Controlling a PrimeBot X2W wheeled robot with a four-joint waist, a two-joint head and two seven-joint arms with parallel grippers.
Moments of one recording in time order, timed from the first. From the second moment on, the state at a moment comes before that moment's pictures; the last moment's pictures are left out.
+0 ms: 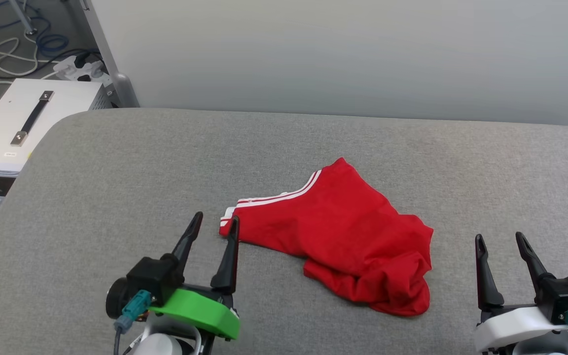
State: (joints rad) left arm -0.06 0.12 -0.26 0.11 -0.31 -0.05 -0.26; right arm 0.05 -0.05 -0.10 0.07 -0.01 0.13 -0.26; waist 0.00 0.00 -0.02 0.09
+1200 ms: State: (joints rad) left arm -0.14 0.06 -0.22 0.06 -0.27 -0.11 -0.26; right arm -0.41 -0.46 0.20 0.04 0.53 0.13 0.87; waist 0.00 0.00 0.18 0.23
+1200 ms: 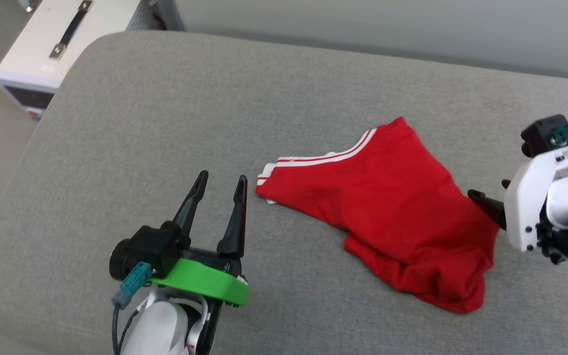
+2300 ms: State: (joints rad) left arm -0.19 0.06 -0.27 0.08 -0.30 -0.08 -0.26; right arm -0.60 -0.50 0.28 0.33 0.52 0.13 0.76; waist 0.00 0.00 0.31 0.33
